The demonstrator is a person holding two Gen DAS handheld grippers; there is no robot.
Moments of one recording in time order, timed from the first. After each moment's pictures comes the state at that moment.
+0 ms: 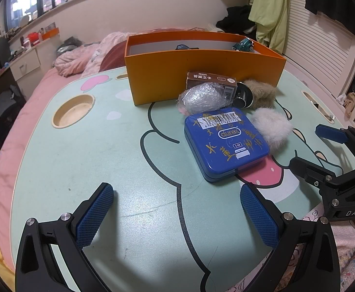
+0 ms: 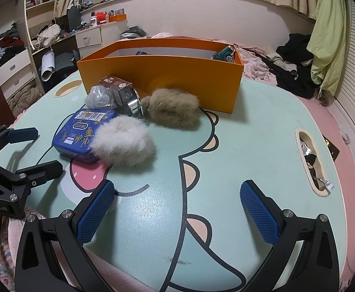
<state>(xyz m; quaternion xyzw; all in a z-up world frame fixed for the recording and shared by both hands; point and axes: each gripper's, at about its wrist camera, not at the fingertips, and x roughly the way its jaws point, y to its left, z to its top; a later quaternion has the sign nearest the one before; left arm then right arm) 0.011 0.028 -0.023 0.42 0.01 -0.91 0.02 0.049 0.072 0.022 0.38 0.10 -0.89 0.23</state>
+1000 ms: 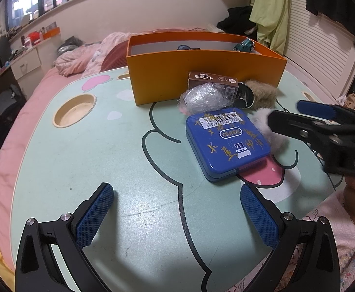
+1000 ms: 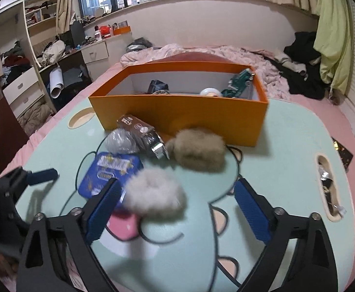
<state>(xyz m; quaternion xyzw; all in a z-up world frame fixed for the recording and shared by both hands) 0.012 0.028 -0.023 0.42 0.01 -0.91 0.02 0.026 0.040 0.053 0.38 0.05 -0.89 0.26</state>
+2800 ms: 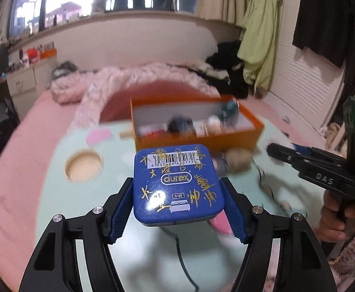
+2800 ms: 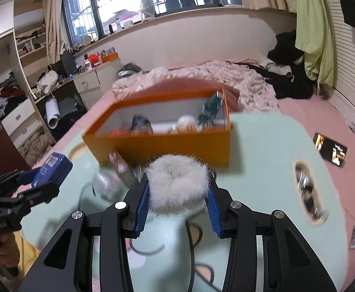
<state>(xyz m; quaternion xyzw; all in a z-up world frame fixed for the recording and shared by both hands) 0.007 0.003 0.071 0.33 0.04 -0.94 -0.02 0.014 0.082 0.087 0.33 -0.02 -0.91 0.24</state>
